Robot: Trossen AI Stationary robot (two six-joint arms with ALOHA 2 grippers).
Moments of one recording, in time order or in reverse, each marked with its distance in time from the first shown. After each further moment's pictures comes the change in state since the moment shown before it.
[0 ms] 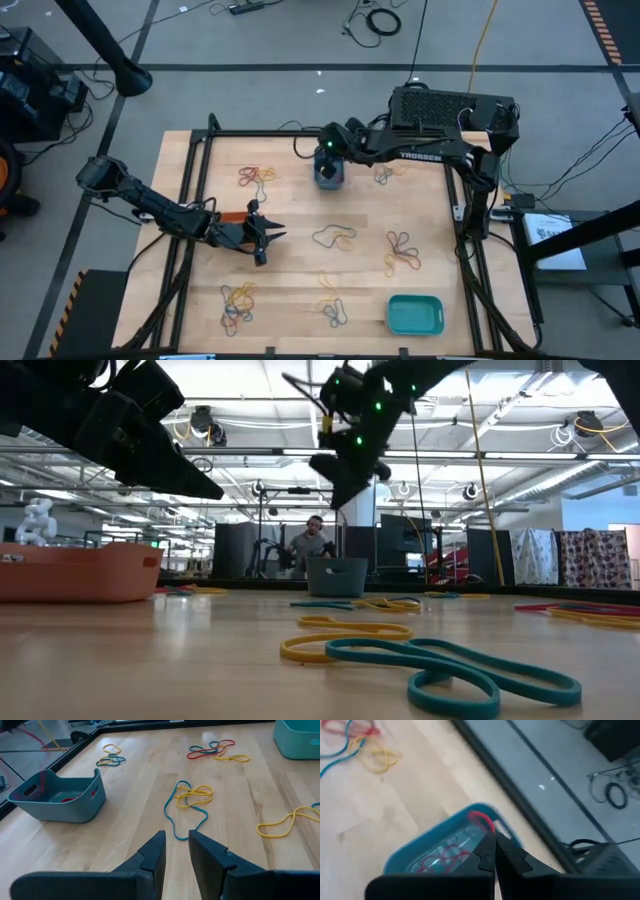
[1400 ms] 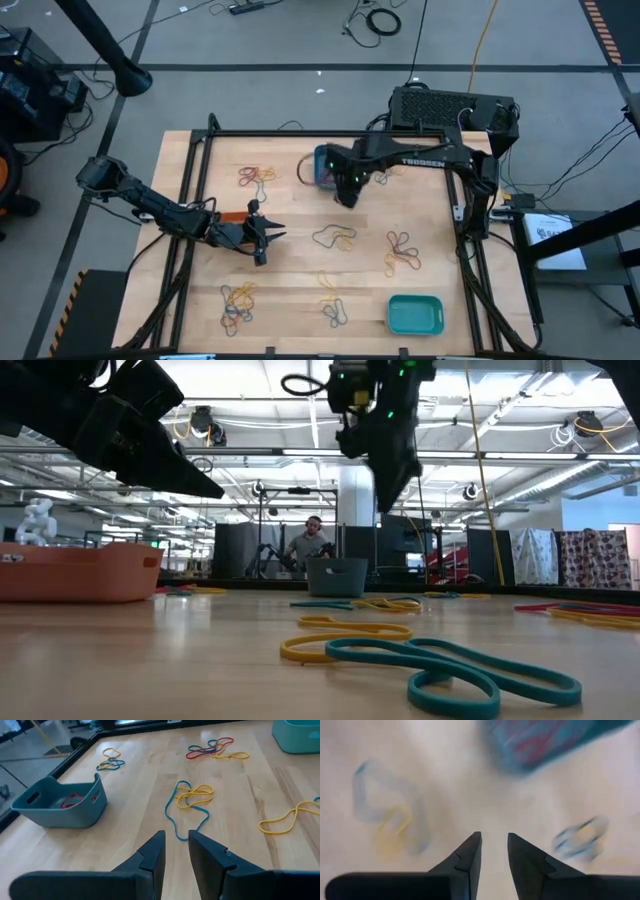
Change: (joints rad) left arm 0.000 0.000 -0.001 0.009 0.000 0.072; right arm 0.120 -0.002 0.134 -0.663 -0.331 0.151
